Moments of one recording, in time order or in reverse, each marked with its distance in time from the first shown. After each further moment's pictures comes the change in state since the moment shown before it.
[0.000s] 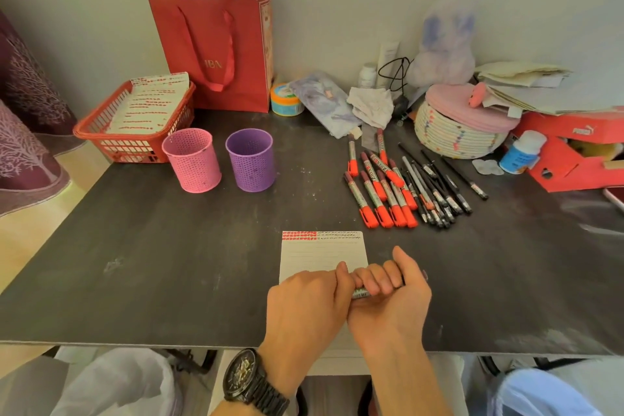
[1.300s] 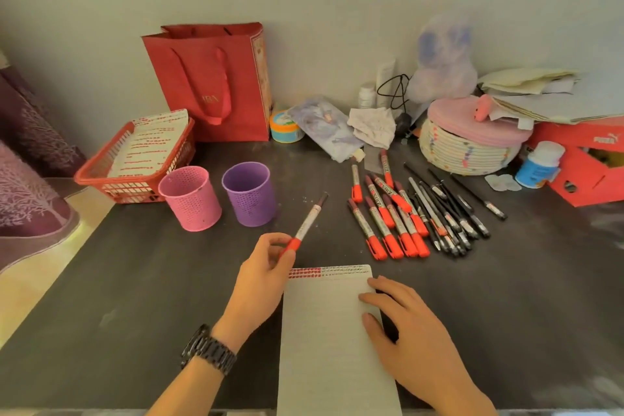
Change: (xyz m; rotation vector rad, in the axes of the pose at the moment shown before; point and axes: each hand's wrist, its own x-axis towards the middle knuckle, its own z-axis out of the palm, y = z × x) left_hand 0.082 -0.090 0.020 -0.626 -0.302 -0.406; right_hand 0.066 -0.043 -0.065 -2.077 -0.443 -0.897
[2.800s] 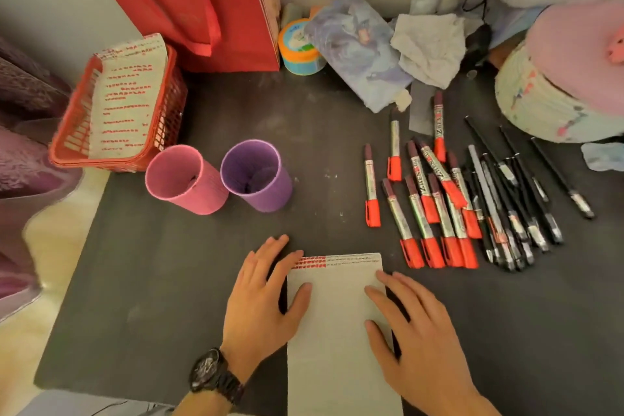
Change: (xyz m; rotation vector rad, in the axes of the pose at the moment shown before) left_hand -0.008 -0.037 -0.021 0.626 -0.079 0.187; right_hand 0.033 -0.012 0.007 -0.033 -0.193 -0.027
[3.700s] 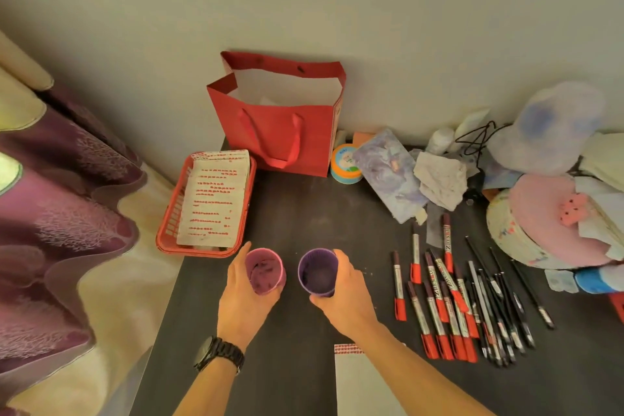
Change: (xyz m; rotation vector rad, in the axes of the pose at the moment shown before) left_hand 0.100 -0.064 -0.161 -0.425 0.103 -0.620; right_hand 0.231 -0.145 -0.019 0.348 -0.243 0.393
